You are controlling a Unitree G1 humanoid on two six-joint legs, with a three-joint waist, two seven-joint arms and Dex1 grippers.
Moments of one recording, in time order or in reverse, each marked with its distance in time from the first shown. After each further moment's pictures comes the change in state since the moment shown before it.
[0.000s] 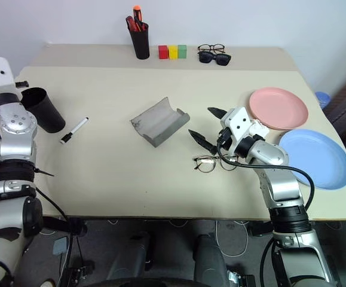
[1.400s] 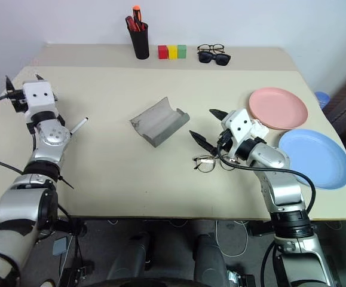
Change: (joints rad) left arm -0.042 -0.120 -0.095 0.302 -0.050 -0.256 0.052; right arm 0.038 -0.002 -0.011 -0.047 -0.002 0.027 -0.035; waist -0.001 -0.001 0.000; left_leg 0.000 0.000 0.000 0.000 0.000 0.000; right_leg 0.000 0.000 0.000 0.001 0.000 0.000
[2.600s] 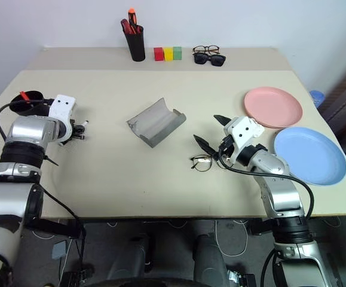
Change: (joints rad) left arm -0.089 0.132 -0.160 -0.310 -0.218 1.411 -1.024; right arm 0.051 0.013 -0.007 0.021 -0.020 -0.046 -0.030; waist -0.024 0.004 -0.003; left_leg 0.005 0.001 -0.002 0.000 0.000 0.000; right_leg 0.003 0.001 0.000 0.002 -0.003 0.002
